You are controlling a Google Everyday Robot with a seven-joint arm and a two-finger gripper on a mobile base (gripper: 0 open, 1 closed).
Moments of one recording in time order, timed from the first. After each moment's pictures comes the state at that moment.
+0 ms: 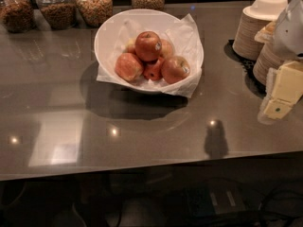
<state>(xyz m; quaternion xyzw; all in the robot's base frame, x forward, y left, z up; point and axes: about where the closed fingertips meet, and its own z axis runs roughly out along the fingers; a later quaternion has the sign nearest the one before) 0.438 -0.217 0.976 -0.60 0.78 -0.03 0.16</state>
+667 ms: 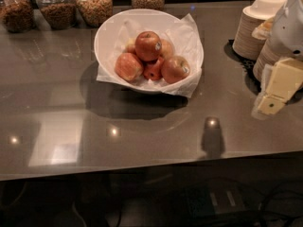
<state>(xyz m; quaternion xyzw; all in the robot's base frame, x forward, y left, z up) 0.447 -0.210 0.978 -0.60 0.78 -0.03 0.18</state>
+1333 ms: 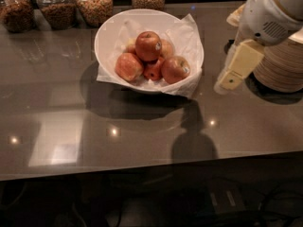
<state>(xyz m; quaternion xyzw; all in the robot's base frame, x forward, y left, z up) 0.507 -0.167 0.983 -0.58 0.77 0.01 0.26</state>
